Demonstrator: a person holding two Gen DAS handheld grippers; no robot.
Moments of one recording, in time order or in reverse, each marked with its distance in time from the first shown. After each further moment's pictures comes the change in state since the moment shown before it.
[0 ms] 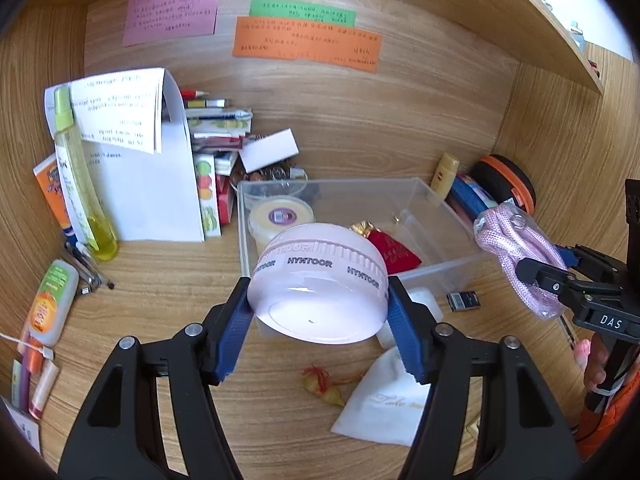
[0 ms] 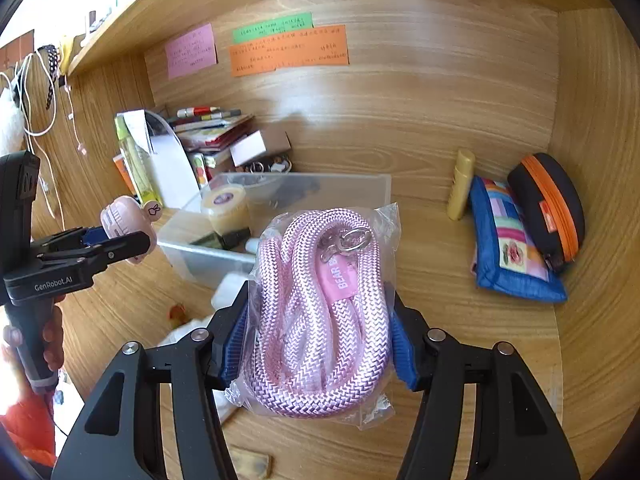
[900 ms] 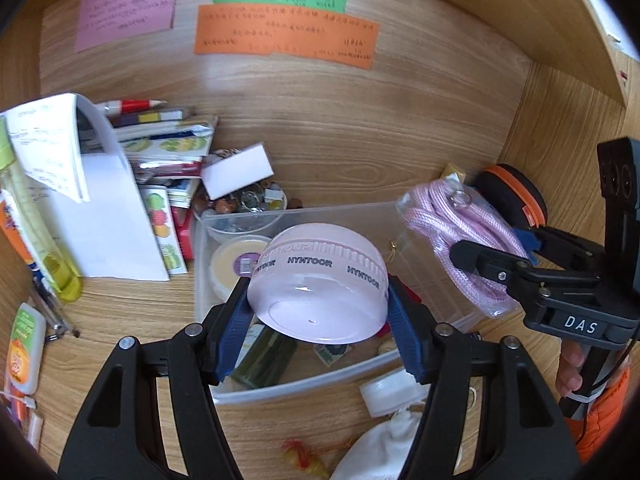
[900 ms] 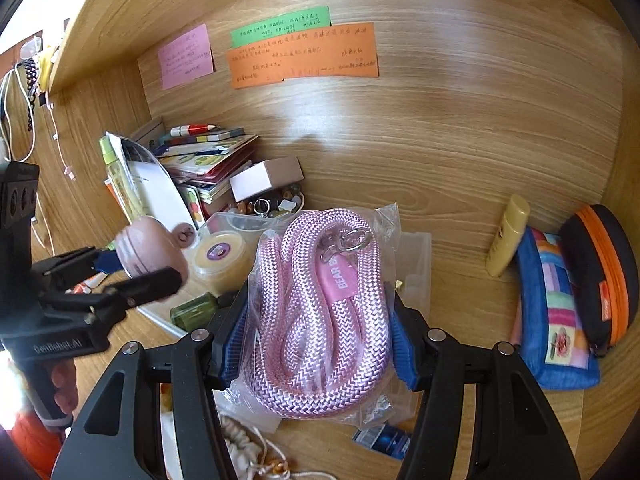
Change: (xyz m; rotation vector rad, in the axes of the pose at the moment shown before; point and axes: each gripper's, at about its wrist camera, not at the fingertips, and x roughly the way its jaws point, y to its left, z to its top) left arm 0.062 -0.015 0.042 0.008 0.043 -0.039; right arm 0.067 0.003 0.064 -0.032 0.004 0.061
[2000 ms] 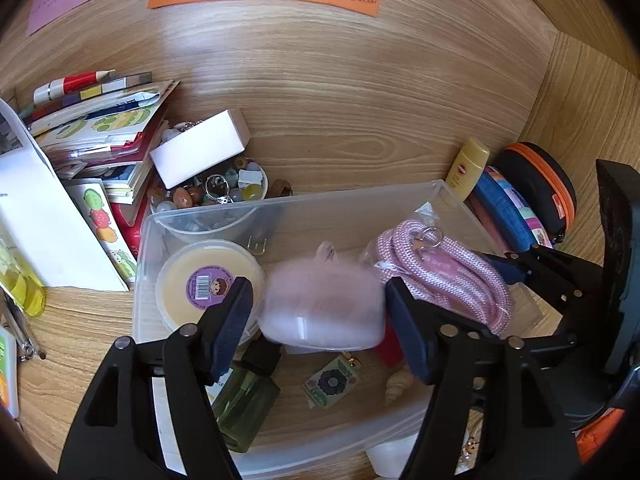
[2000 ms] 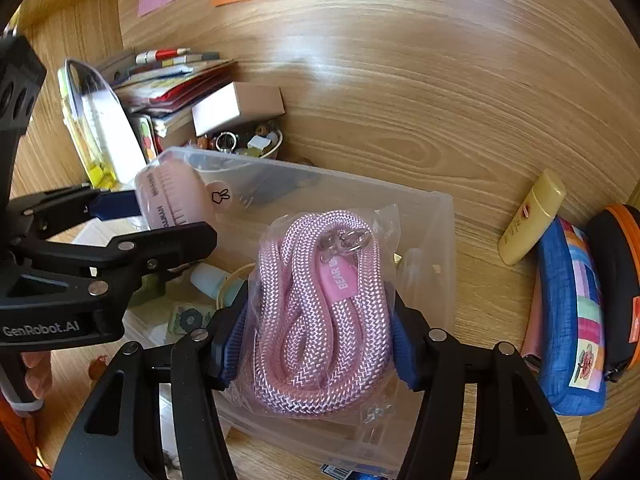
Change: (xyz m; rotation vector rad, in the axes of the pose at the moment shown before) left arm 0.058 -0.003 0.012 0.007 0.100 0.003; right arm 0.072 -0.005 -0.012 -0.095 0.165 -0.080
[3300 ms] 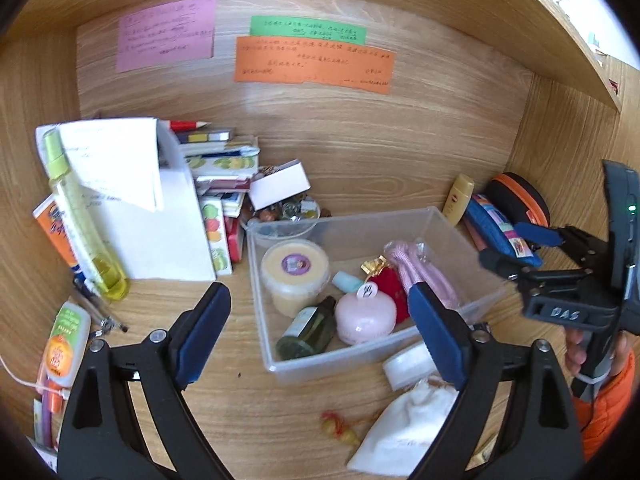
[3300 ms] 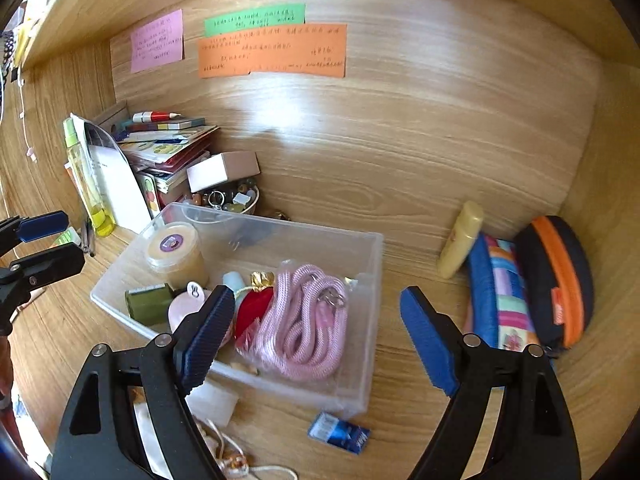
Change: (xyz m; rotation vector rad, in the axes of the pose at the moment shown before) left arm -0.112 0.022 -0.030 -0.006 -0.145 0.076; right arm -0.081 0.001 -0.007 0.068 -0.144 -0.118
